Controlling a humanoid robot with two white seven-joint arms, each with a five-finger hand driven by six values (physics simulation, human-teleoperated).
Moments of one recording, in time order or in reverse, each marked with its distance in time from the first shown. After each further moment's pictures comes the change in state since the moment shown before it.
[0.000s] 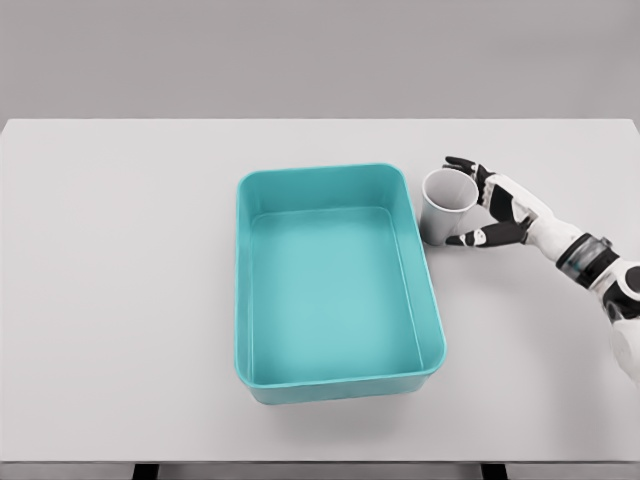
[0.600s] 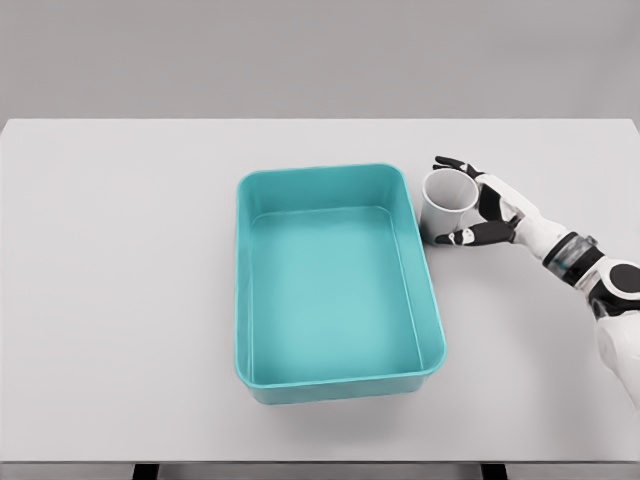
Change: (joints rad) left arm 0.000 0.000 0.000 0.000 0.000 0.000 0.000; right arm -0.018 0.043 0.000 0.033 0.027 -0.003 0.000
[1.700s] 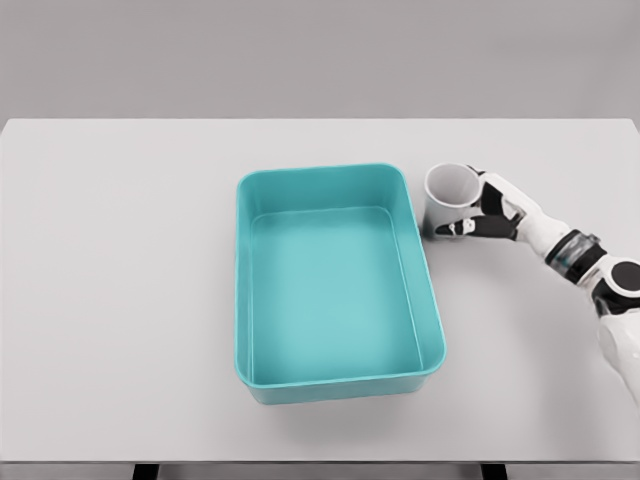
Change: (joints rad) left arm 0.000 0.000 0.000 0.000 0.000 0.000 0.000; right arm -0.002 -0.003 -0.015 -0.006 0.032 0.002 0.000
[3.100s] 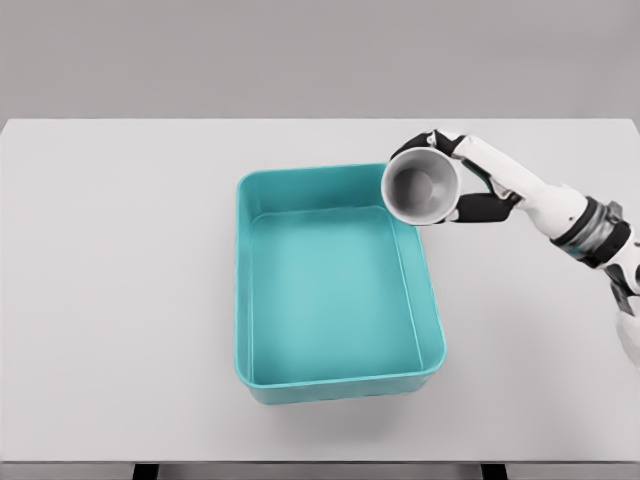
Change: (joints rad) left arm 0.000 0.000 0.000 0.000 0.000 0.000 0.000; right arm 0.080 -0.061 -0.052 -0.528 0.170 -0.209 0.000
